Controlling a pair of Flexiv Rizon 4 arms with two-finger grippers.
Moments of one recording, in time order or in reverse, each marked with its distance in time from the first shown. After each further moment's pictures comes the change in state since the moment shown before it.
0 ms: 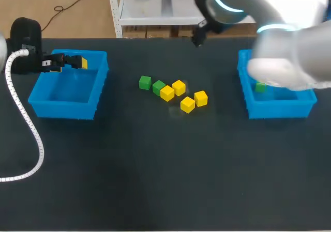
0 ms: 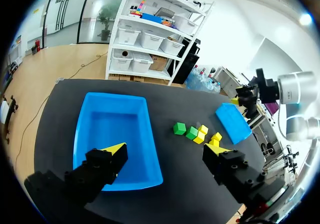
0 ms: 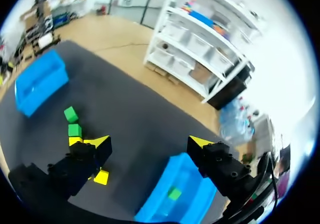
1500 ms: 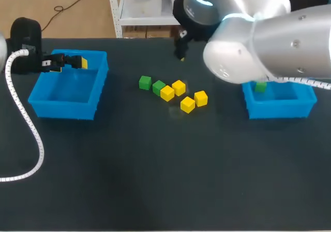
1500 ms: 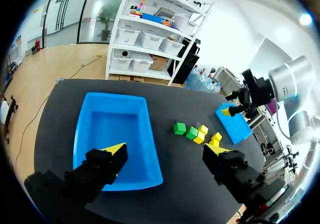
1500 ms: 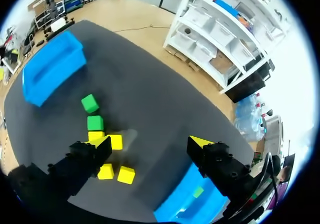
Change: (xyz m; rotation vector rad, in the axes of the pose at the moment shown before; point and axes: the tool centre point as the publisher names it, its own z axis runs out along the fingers) left arm 0.000 0.000 0.000 0.000 0.000 0.000; right arm 0.009 0.059 0.017 -0.157 0.137 -0.035
